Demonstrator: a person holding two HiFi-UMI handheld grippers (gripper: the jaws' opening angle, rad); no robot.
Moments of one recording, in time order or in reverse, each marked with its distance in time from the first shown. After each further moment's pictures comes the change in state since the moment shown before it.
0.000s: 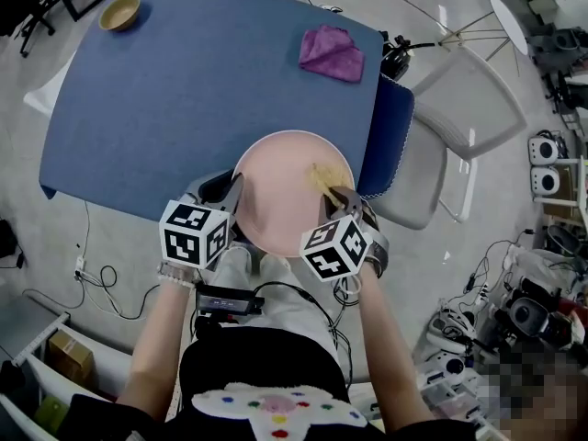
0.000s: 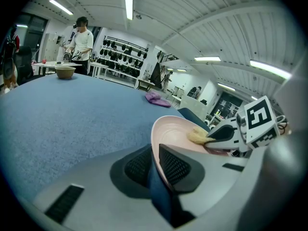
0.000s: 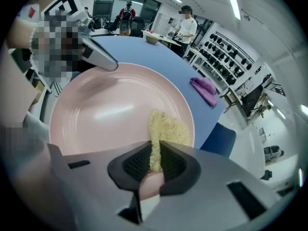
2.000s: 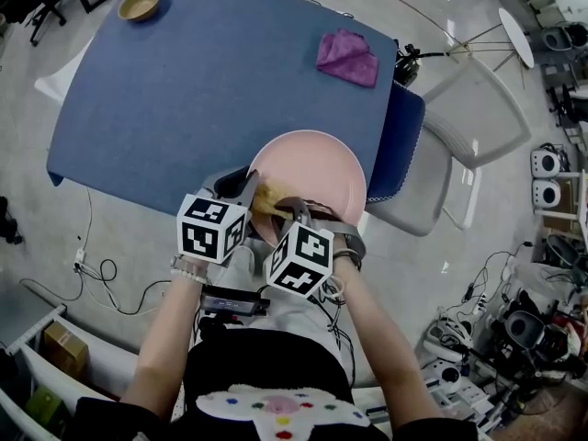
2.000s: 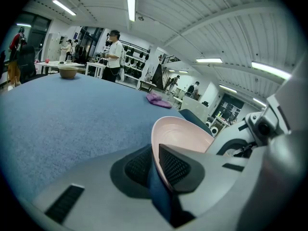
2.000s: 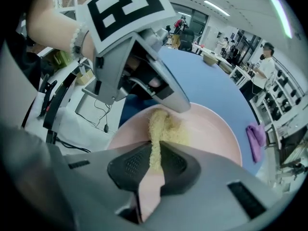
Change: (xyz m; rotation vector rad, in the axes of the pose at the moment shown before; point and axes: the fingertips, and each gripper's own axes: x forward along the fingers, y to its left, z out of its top) left arm 0.000 -0.003 0.000 -0.019 -0.015 0.013; right arm -0.021 0.124 0.073 -0.411 -0.121 0.369
